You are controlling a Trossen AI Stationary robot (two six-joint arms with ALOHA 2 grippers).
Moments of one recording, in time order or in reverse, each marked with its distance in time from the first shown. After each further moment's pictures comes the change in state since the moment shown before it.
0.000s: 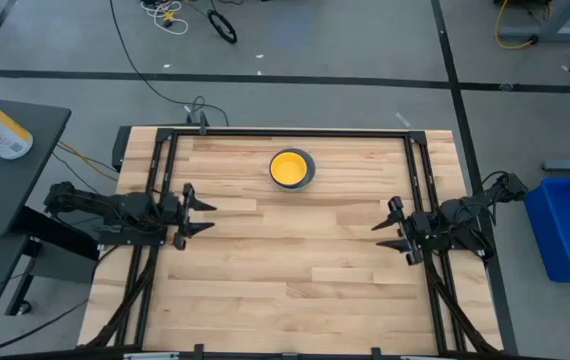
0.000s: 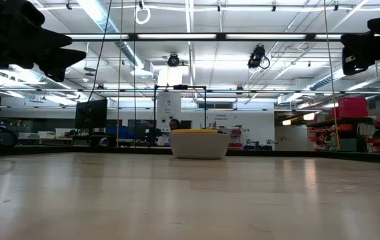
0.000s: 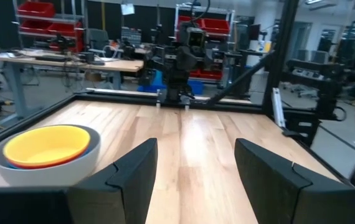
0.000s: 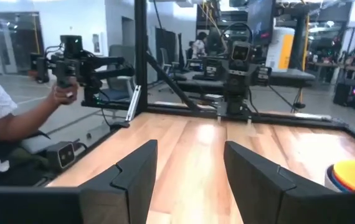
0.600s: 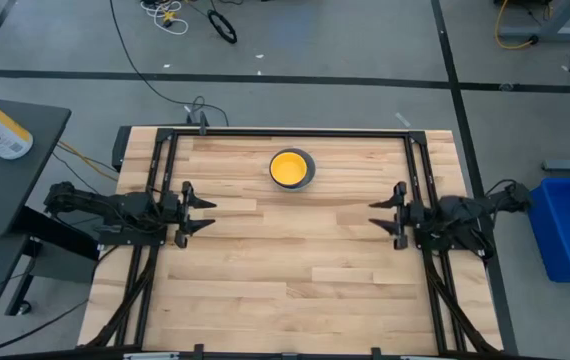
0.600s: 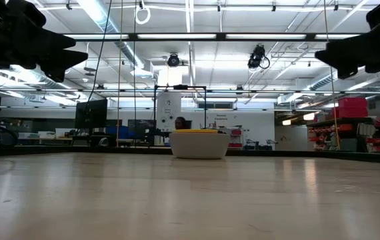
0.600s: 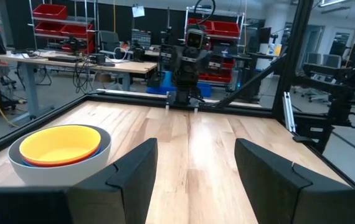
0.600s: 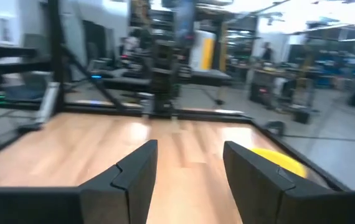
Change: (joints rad) left arm 0.000 0.000 0.000 0.006 -0.044 -0.008; right arm -0.163 0.001 0.000 0.014 0.144 -0.080
